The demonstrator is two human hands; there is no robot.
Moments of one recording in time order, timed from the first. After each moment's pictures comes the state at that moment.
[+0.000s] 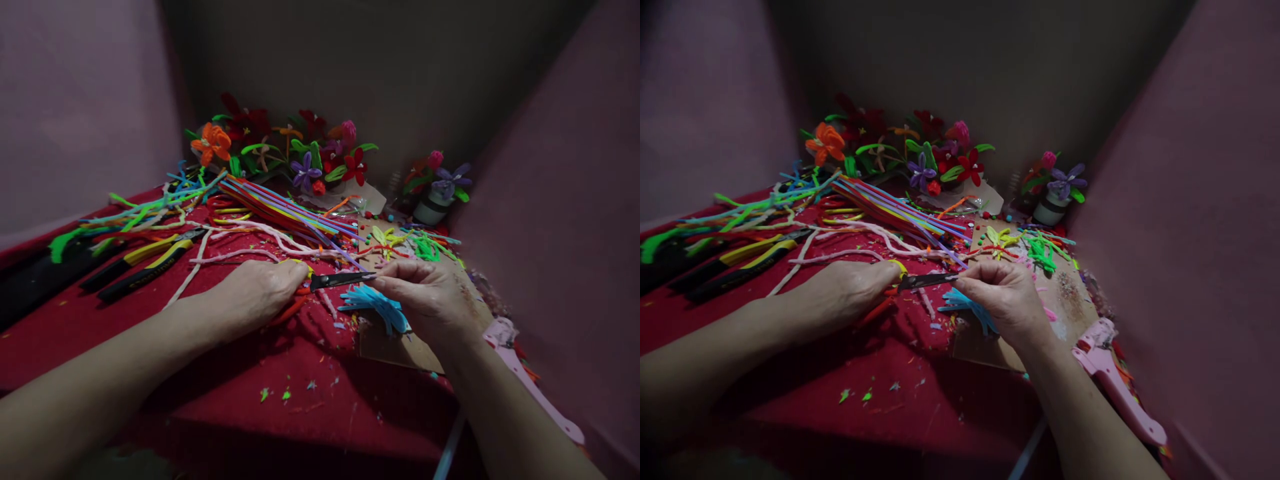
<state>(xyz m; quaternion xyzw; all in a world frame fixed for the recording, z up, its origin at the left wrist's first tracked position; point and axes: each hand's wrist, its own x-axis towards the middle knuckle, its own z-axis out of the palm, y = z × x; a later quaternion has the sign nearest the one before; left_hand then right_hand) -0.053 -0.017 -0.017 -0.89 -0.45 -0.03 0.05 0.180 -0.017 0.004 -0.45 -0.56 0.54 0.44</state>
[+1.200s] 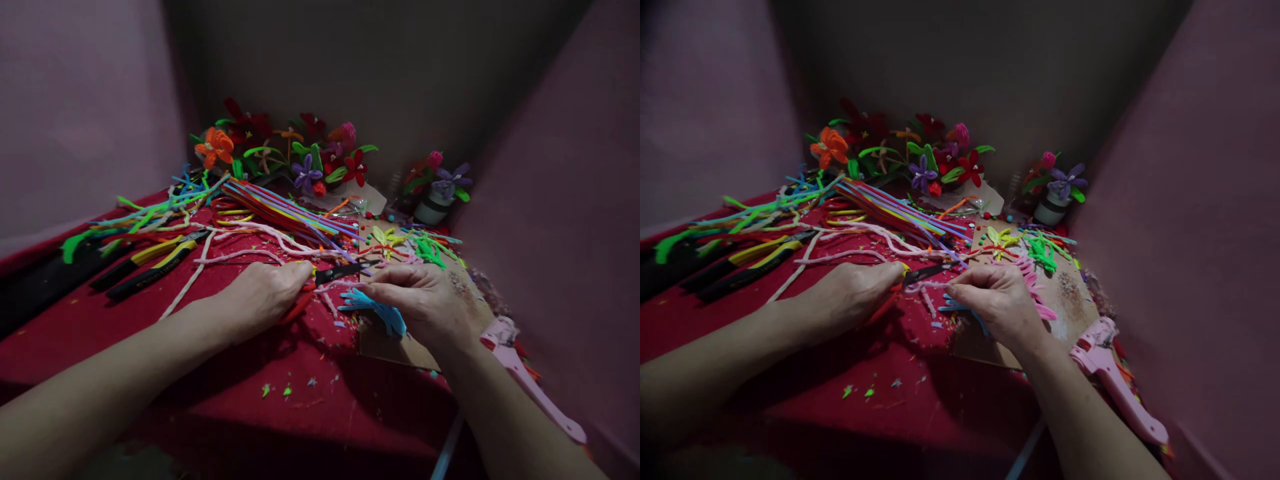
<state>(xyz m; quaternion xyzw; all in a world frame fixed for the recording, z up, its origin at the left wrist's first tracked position) -0.044 -0.024 -0.014 -0.88 -0.47 -0.07 0.03 0.178 -0.022 0.007 -0.45 -0.62 0.49 0.41</state>
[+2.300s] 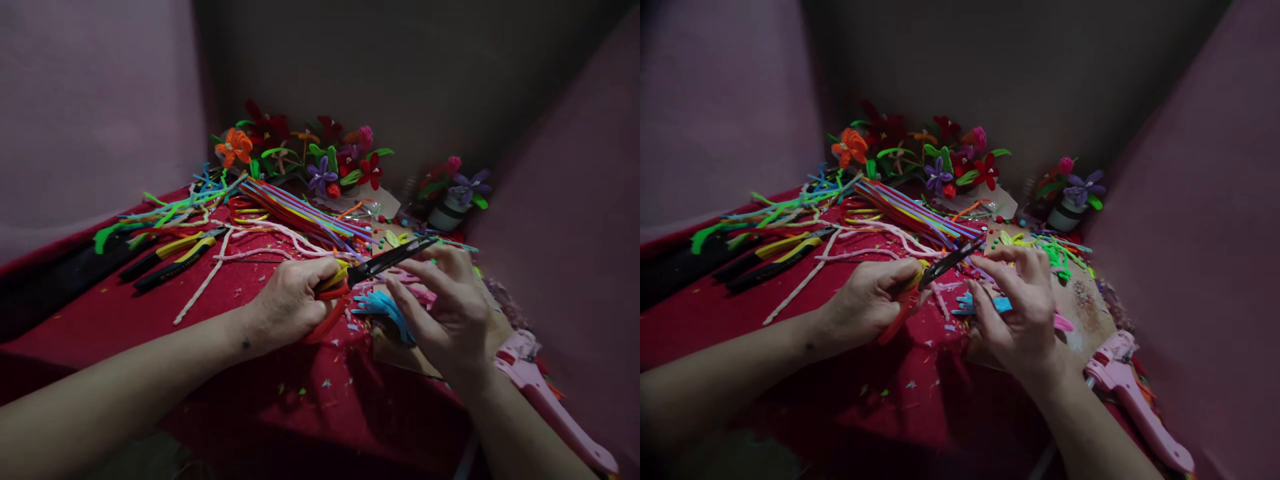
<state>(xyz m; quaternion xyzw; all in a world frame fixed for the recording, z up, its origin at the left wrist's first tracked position) -0.026 -0.035 -0.012 -0.78 -0.42 -0.41 -0.20 0.174 -0.034 0.002 -0.41 -0.75 0.06 0.51</state>
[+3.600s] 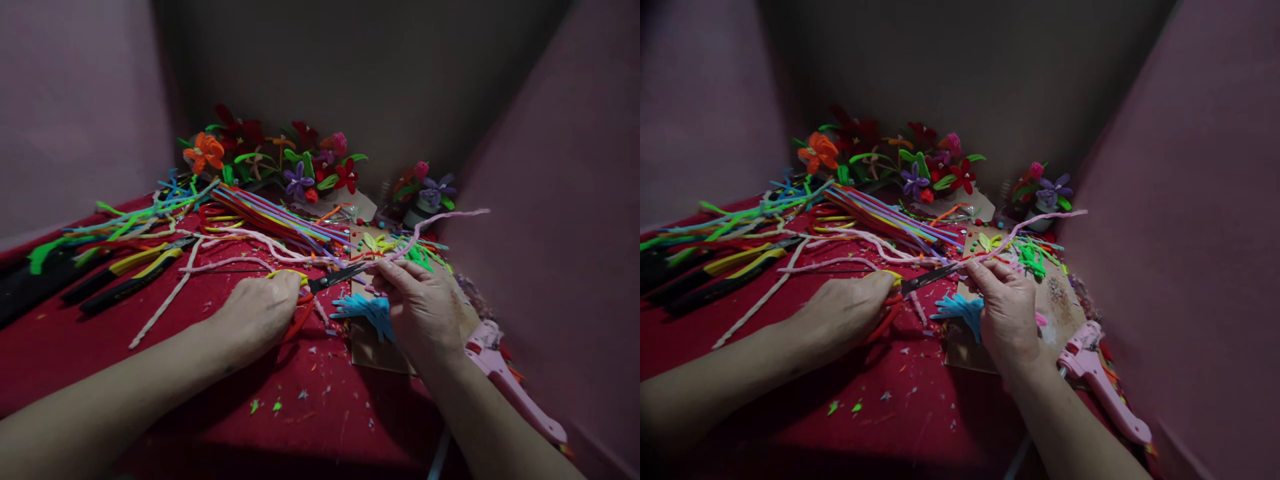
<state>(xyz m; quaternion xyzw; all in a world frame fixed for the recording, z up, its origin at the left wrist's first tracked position) -0.031 -0.033 -0.012 -0.84 -0.54 -0.06 0.03 0.169 -0.016 -0.006 -0.42 -0.46 0.49 0.62</state>
